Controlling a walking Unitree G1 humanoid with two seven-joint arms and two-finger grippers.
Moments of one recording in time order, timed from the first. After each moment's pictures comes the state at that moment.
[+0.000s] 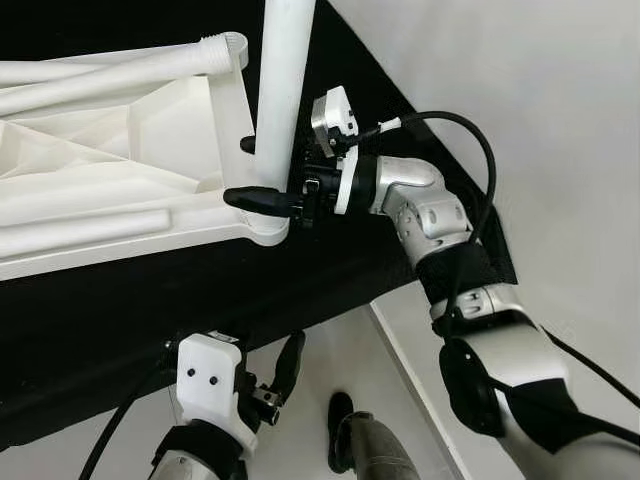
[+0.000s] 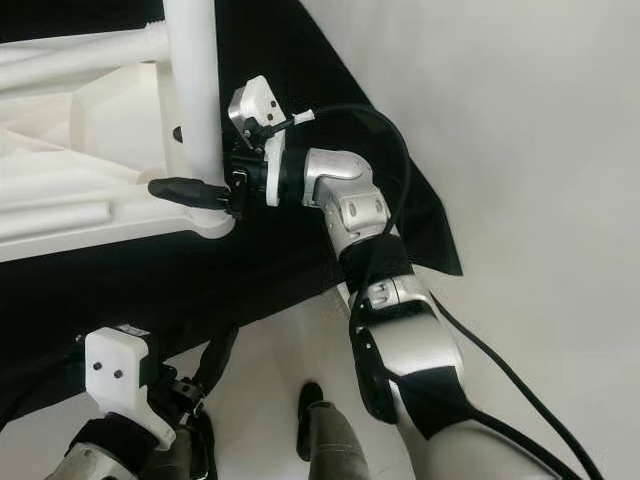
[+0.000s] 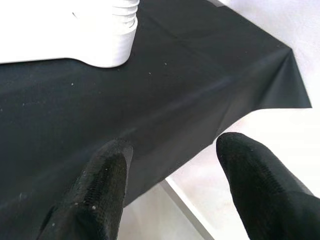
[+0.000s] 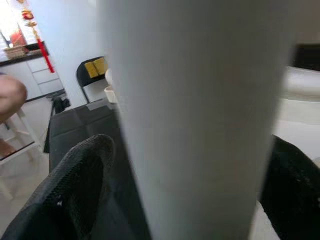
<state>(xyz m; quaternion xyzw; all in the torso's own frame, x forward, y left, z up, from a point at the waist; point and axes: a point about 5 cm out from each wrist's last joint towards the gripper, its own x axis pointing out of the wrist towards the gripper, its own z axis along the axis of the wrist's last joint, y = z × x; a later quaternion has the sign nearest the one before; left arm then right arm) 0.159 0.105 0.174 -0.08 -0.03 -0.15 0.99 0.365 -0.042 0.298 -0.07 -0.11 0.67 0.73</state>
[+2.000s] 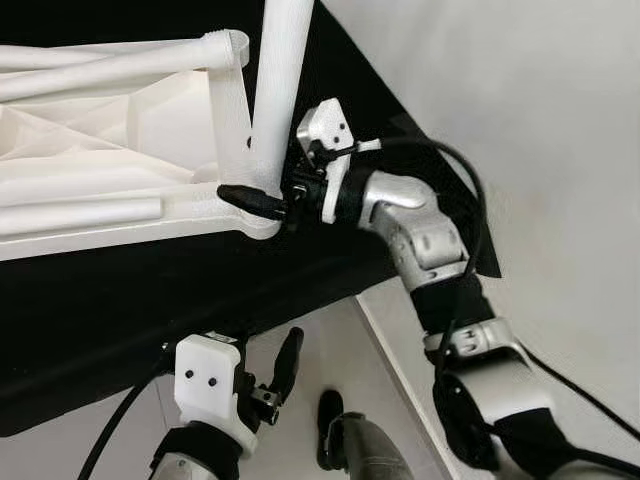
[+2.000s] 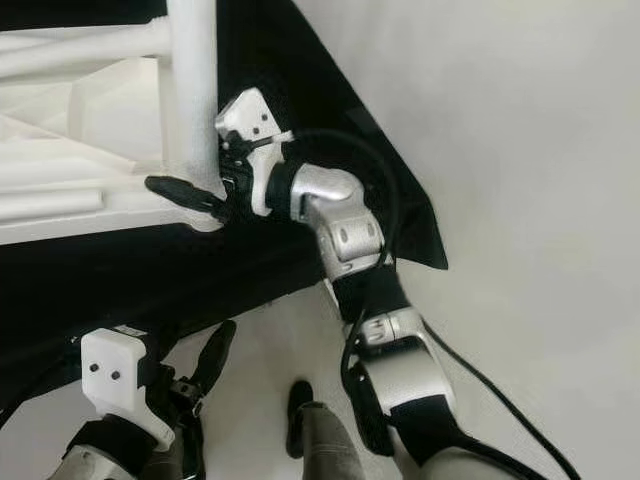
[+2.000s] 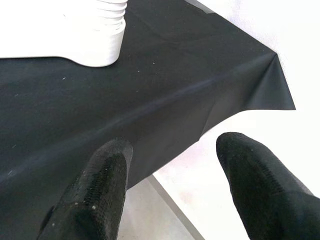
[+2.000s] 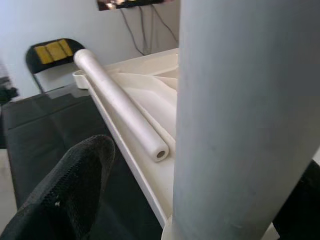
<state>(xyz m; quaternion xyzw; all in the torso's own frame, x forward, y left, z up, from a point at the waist) 0.158 0.104 0.176 -0.08 -0.04 -0.14 0.99 0.352 -0.029 0.286 -0.09 -0.12 0.60 0.78</state>
